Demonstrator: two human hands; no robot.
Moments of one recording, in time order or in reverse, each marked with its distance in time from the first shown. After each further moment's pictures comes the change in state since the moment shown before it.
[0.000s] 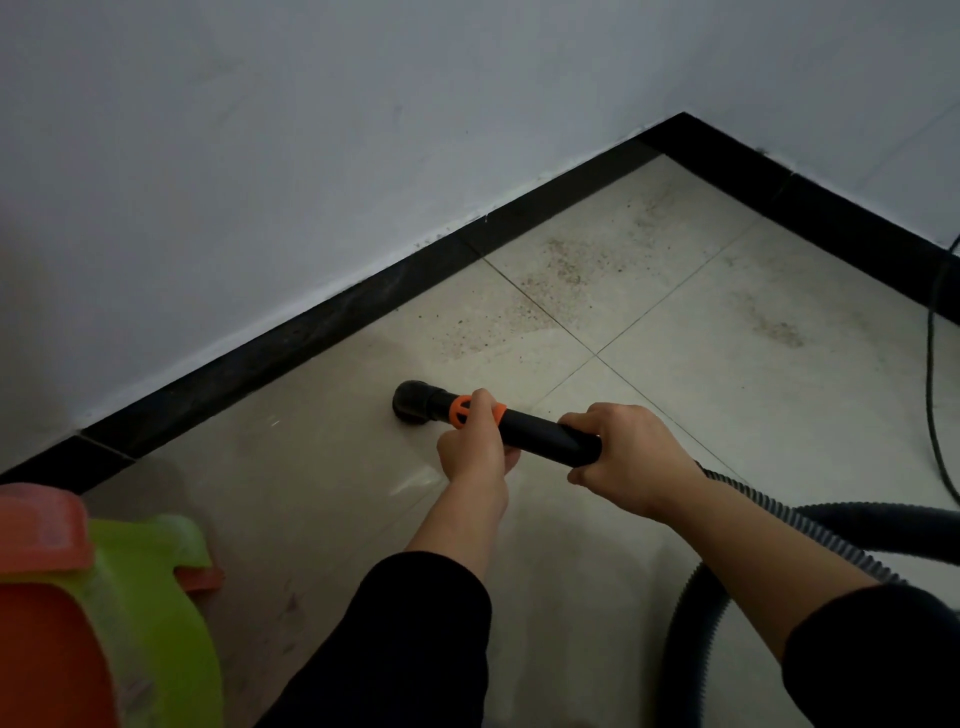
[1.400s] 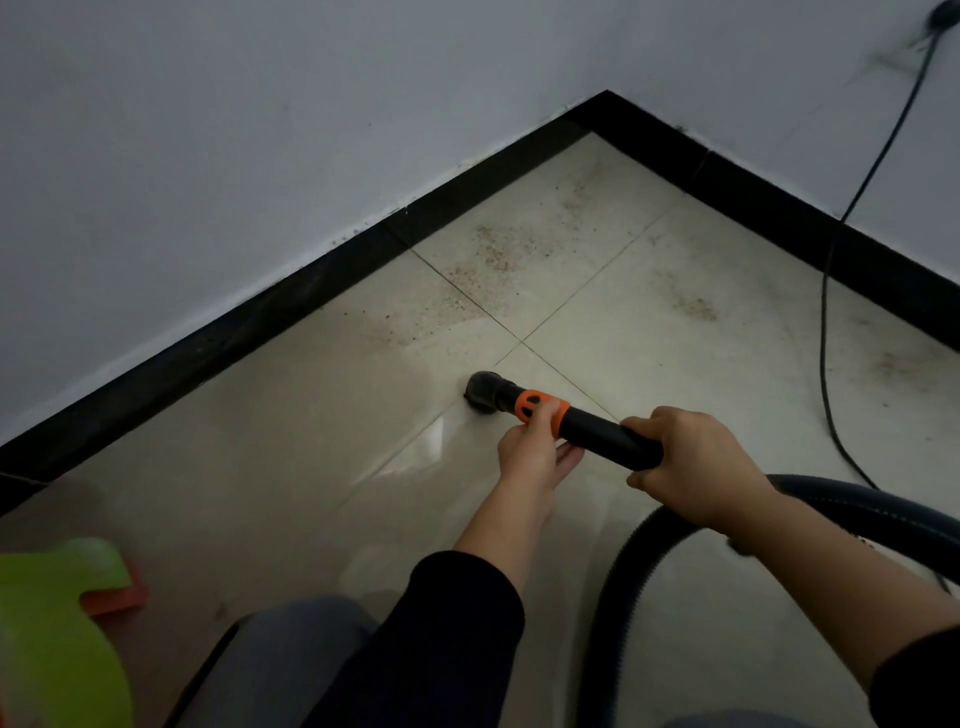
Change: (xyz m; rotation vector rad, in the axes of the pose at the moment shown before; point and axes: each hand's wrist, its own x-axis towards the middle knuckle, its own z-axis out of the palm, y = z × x) left_hand -0.057 -0.072 0.083 0.057 -0.374 -0.202; right_hand -0.071 0.100 -0.054 -0.100 -0.006 0.220
